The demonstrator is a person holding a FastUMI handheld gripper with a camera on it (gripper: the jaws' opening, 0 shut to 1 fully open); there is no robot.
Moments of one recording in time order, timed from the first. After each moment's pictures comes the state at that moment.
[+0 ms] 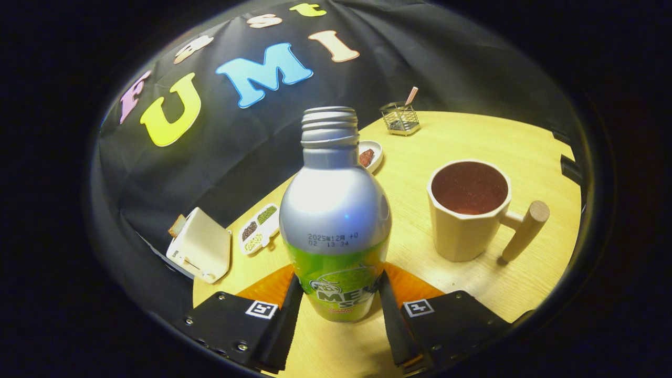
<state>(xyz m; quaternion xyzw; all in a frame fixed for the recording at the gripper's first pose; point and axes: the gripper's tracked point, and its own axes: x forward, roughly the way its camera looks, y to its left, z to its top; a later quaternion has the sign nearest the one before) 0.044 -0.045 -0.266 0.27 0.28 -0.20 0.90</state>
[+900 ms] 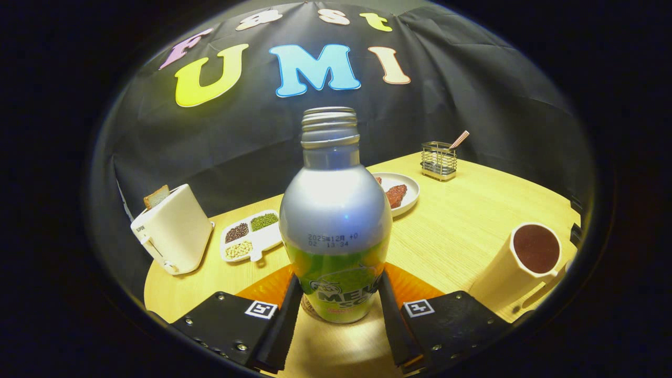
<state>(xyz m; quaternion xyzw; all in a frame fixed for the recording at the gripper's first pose) 0.129 -0.049 -0.281 0.11 0.25 -0.20 0.94</state>
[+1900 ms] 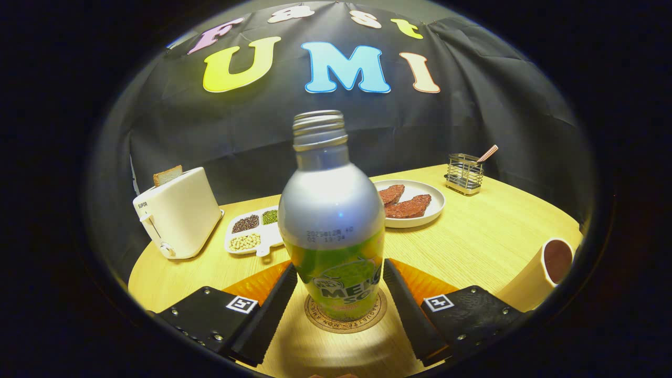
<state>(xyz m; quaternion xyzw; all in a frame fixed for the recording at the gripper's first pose) 0.145 -0.032 -0.287 0.07 0.24 -0.14 0.96</state>
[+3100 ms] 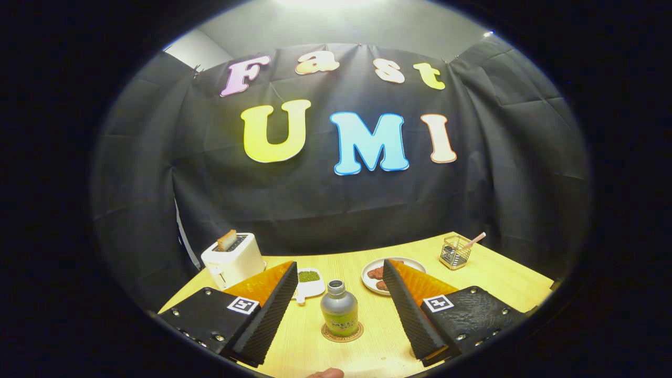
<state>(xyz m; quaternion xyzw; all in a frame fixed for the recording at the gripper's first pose) 0.084 -0.031 -0.053 0.04 0.11 -0.06 0.99</state>
